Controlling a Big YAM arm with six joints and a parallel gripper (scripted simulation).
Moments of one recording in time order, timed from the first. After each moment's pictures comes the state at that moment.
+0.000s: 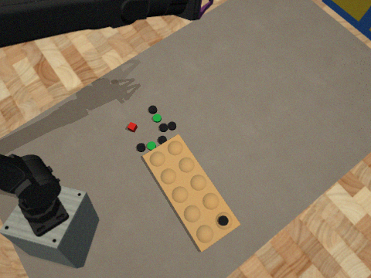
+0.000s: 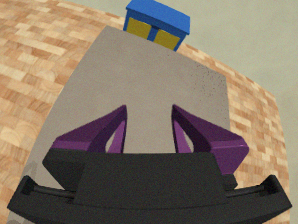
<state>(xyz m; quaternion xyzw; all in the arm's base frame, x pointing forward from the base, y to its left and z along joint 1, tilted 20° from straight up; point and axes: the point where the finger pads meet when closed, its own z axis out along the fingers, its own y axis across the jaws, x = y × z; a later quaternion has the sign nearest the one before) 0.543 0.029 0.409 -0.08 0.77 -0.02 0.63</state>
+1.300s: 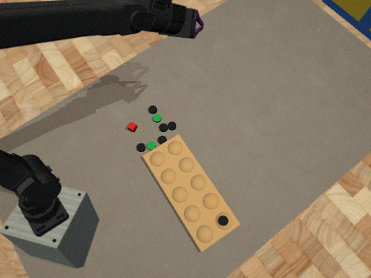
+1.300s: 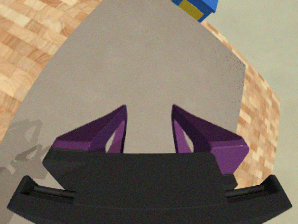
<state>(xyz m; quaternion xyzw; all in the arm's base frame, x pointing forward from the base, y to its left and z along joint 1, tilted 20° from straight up) 0.550 0.059 0.327 -0.18 0.82 -0.04 0.54</state>
